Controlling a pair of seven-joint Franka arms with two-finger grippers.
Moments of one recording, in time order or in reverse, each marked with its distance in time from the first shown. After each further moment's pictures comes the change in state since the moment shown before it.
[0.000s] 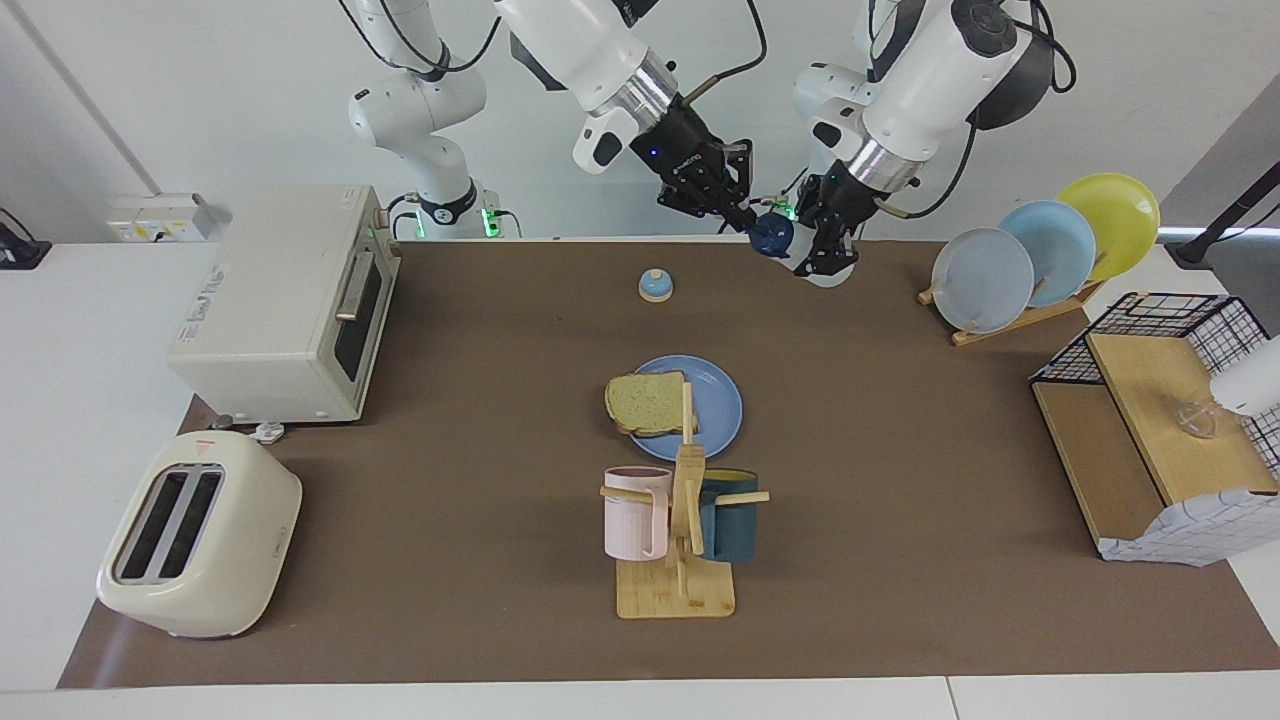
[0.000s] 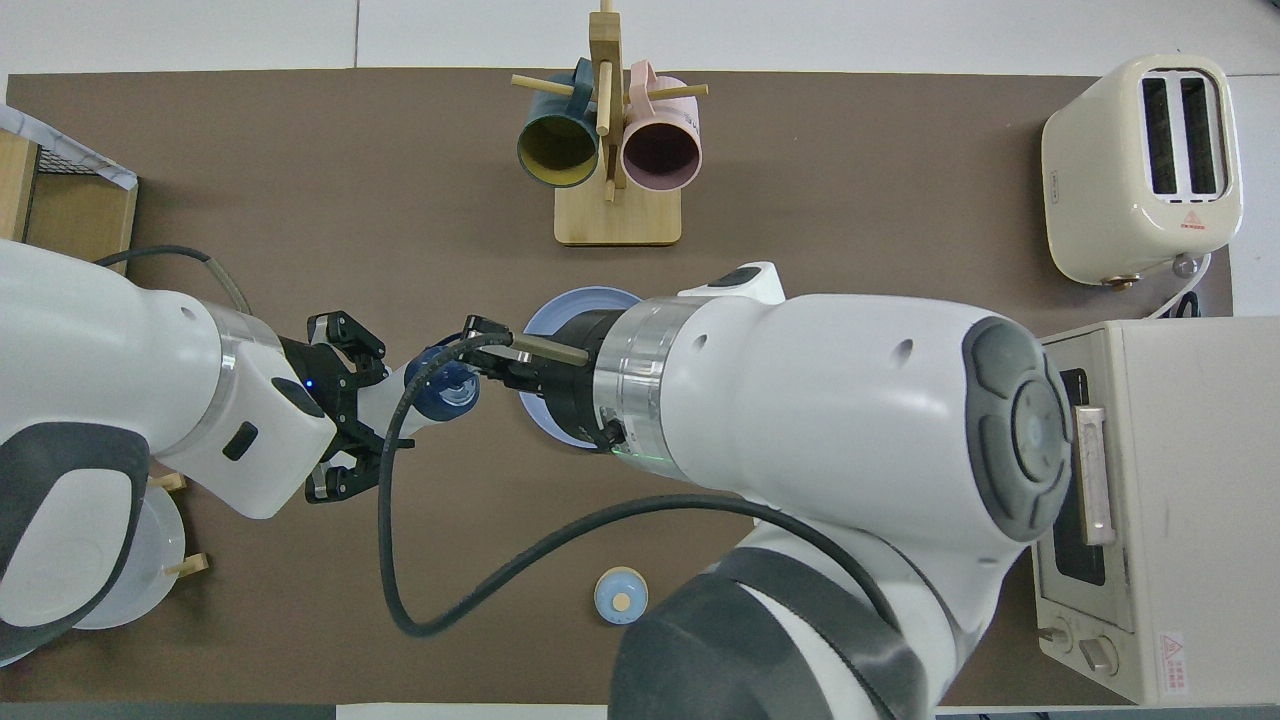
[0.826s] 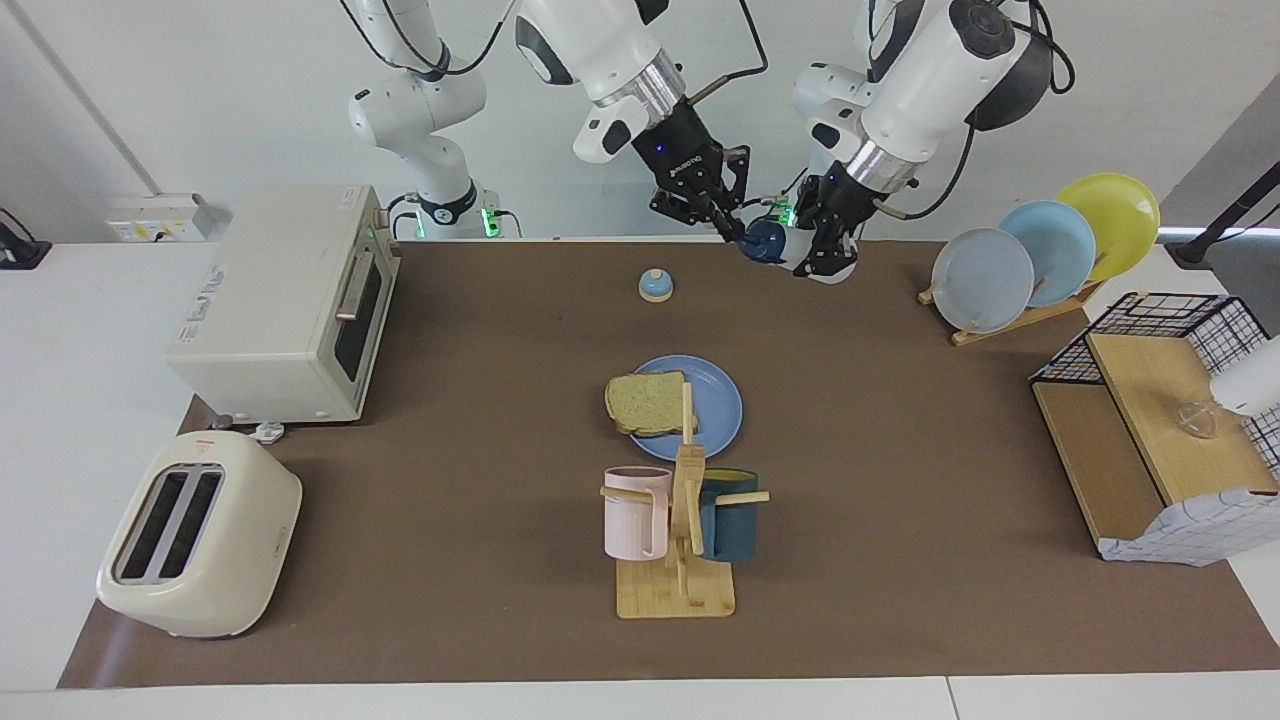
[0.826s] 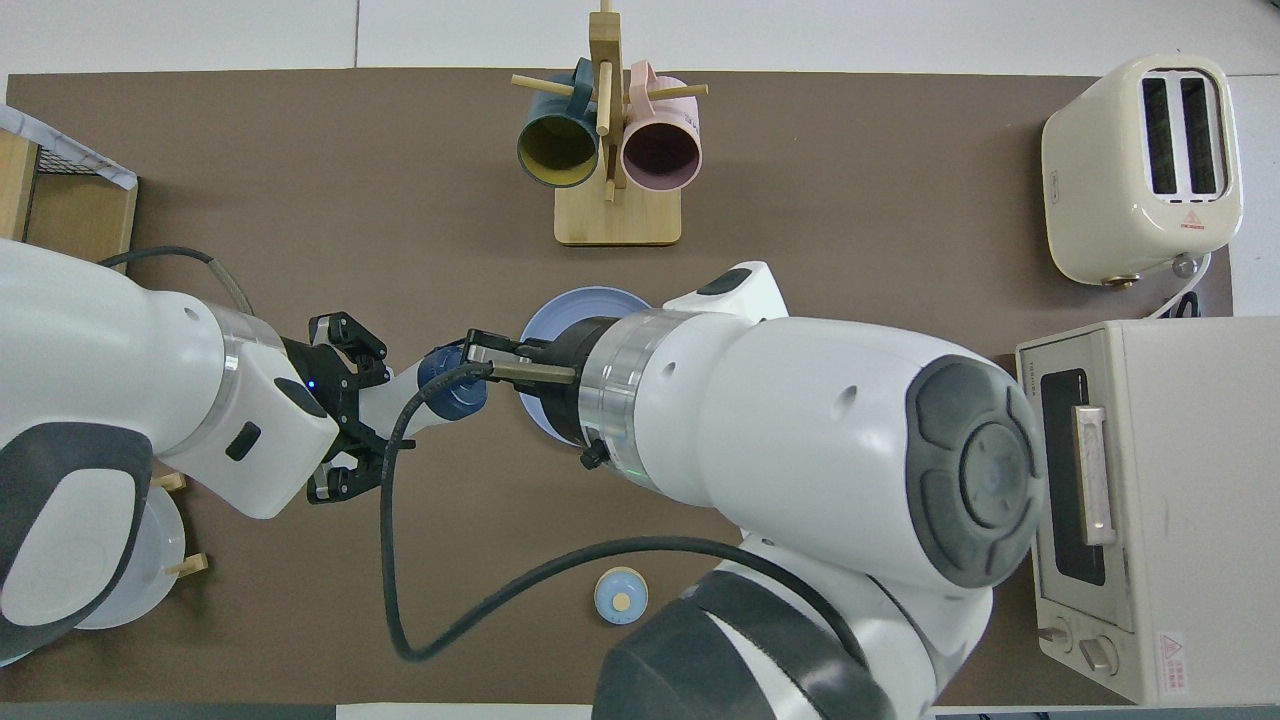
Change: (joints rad) left arm 0.000 0.001 -0.001 -0.002 0.000 0.000 -0.002; right arm 0.003 -0.003 0.005 -0.005 -0.093 0.000 0.078
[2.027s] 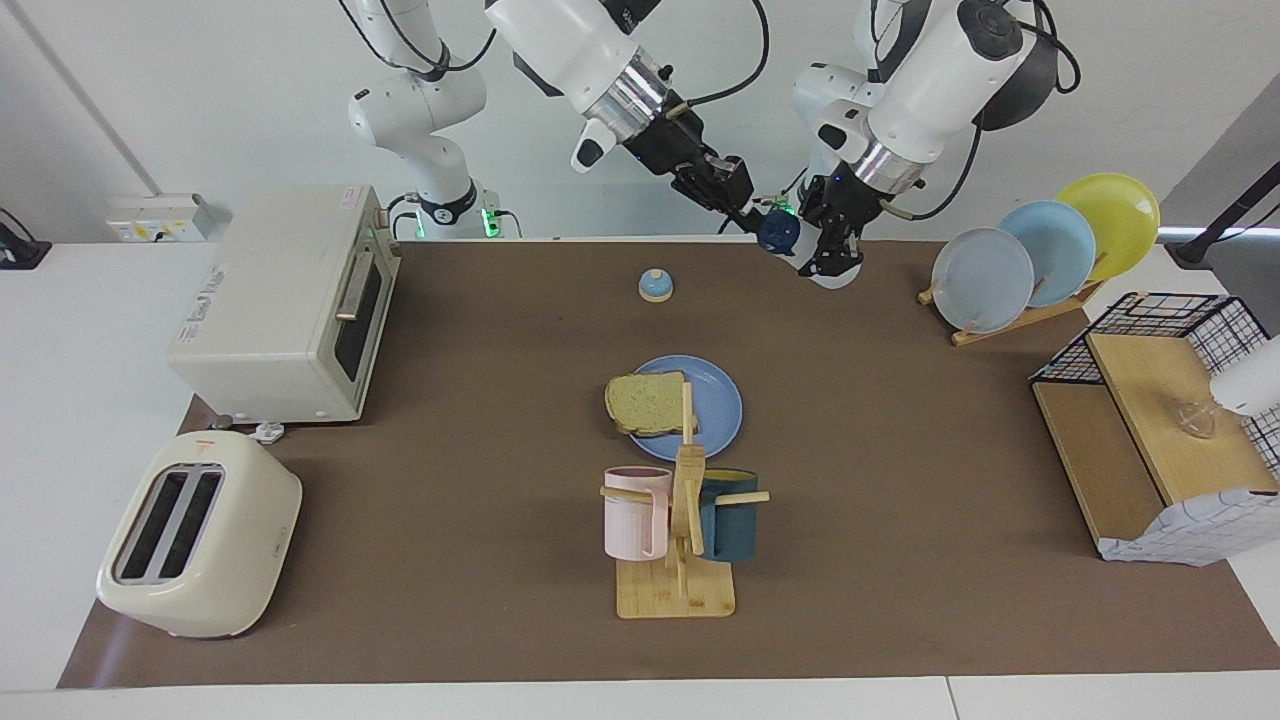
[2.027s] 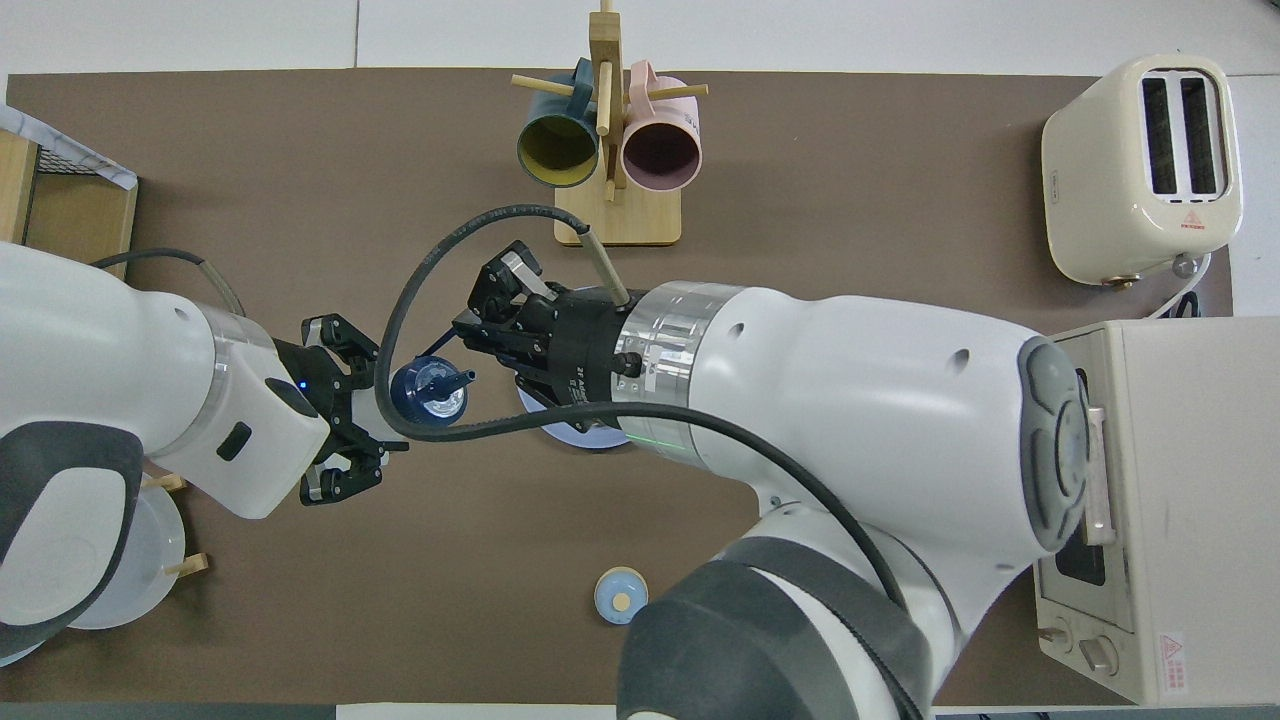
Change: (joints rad) left arm 0.005 -0.006 -0.001 -0.007 0.000 -0.007 0.001; right arm -0.007 0.000 -0.006 -0.022 0.240 0.139 0.440
